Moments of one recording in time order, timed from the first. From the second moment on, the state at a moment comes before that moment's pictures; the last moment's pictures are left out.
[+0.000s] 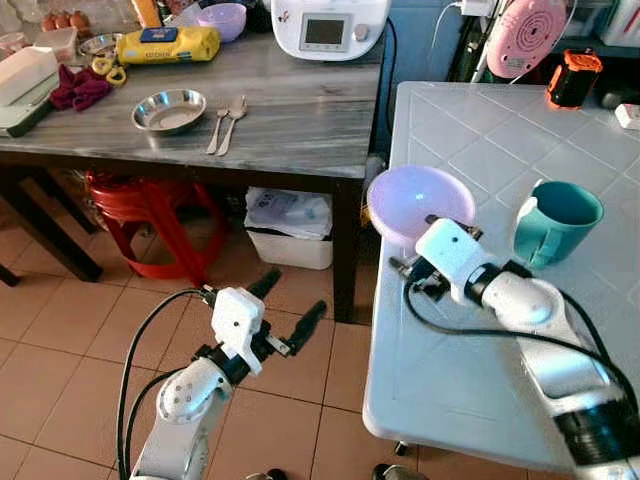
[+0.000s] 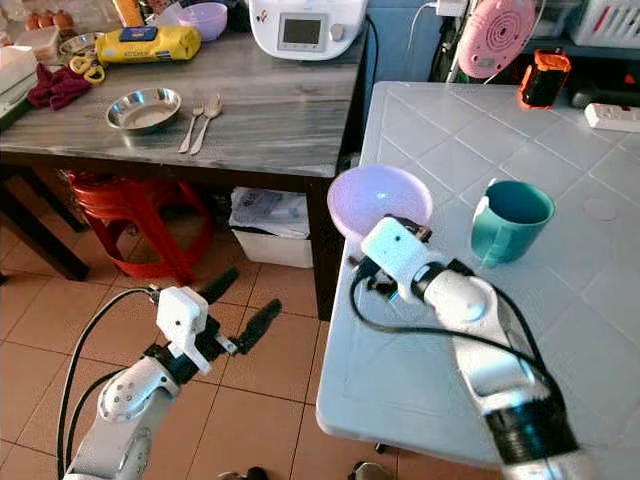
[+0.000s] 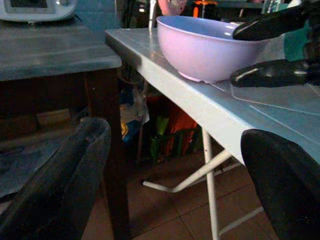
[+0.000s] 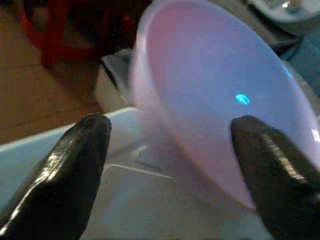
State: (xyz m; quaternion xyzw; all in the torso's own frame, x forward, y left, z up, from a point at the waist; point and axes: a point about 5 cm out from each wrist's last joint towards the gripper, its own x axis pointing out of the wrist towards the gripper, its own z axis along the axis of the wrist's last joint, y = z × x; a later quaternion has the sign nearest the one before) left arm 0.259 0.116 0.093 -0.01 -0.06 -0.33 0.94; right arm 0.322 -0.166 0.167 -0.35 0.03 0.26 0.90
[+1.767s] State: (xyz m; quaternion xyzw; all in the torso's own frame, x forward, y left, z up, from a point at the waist) left arm 0.254 0.114 0.090 -0.01 -0.06 -0.34 0.94; right arm 0.329 -0.173 0.157 -0.41 0.05 0.26 0.87
